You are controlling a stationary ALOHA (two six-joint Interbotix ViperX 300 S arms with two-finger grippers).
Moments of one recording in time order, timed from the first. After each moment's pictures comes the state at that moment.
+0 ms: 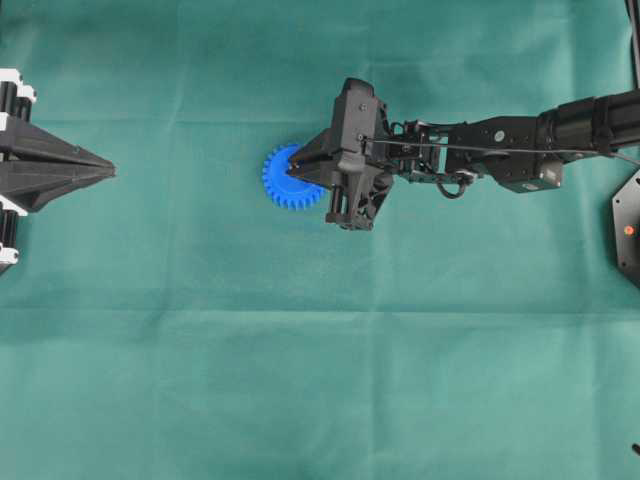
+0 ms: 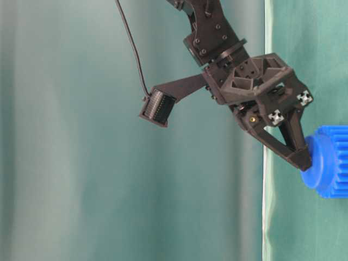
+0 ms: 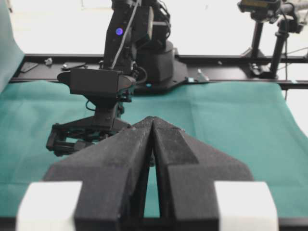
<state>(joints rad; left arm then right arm) -0.01 -0.96 1.17 0.01 -0.25 -0.01 -0.14 0.26 0.62 0.01 -0.35 -0.03</state>
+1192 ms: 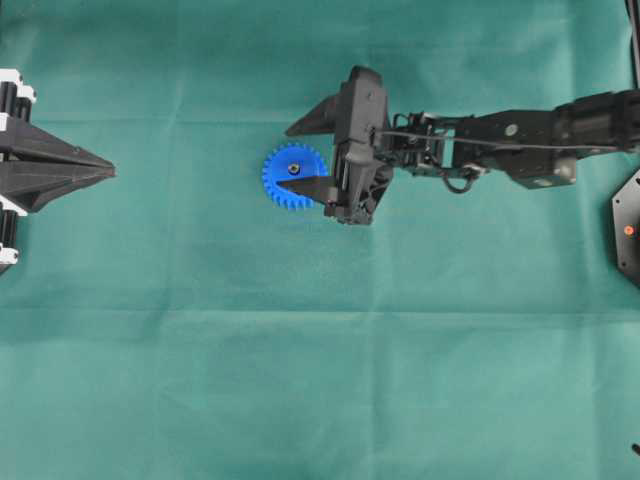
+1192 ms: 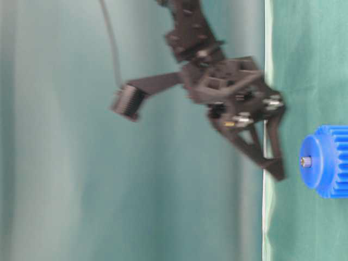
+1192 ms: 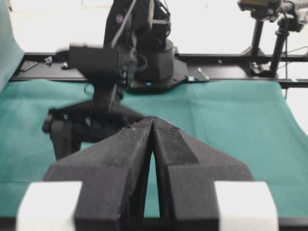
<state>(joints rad) -0.01 -0.97 1.17 0.01 -0.24 -0.01 -0.14 0.17 0.62 0.01 -0.35 -0.03</state>
